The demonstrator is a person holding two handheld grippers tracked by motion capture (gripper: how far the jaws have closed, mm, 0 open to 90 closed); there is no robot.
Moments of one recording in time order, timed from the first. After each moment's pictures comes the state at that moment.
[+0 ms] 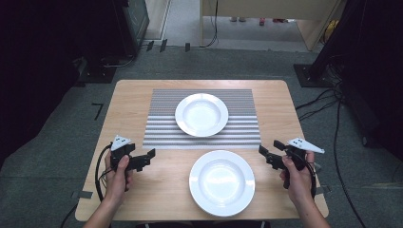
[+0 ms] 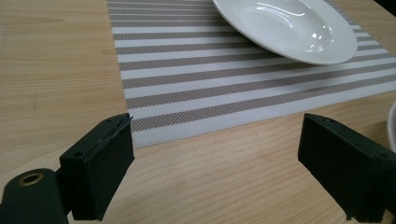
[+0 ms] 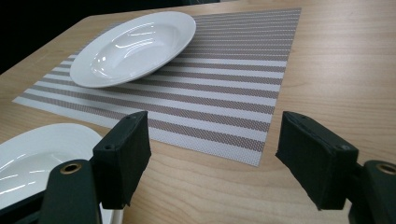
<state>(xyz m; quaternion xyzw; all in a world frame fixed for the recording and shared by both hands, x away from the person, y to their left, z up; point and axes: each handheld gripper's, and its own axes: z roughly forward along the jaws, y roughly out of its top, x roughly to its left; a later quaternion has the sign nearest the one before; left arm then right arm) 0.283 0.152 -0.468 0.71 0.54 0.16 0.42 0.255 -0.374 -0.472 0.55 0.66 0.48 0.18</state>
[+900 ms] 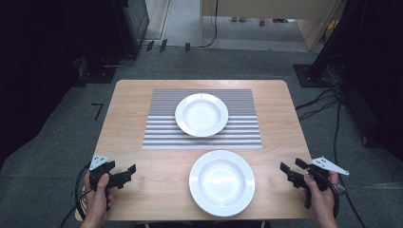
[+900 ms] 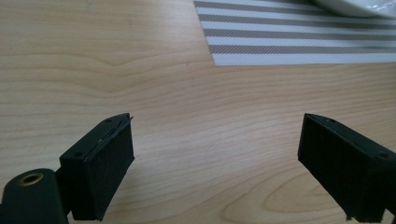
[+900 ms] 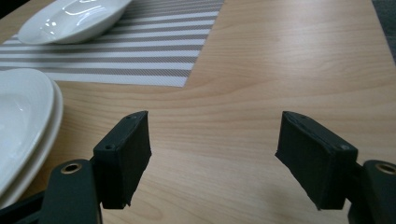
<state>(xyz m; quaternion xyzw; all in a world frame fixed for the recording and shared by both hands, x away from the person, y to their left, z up) 0.241 0.209 -0.494 0.69 0.59 0.17 0.39 0.202 -0.432 -0.499 0.59 0.64 0.44 0.20</state>
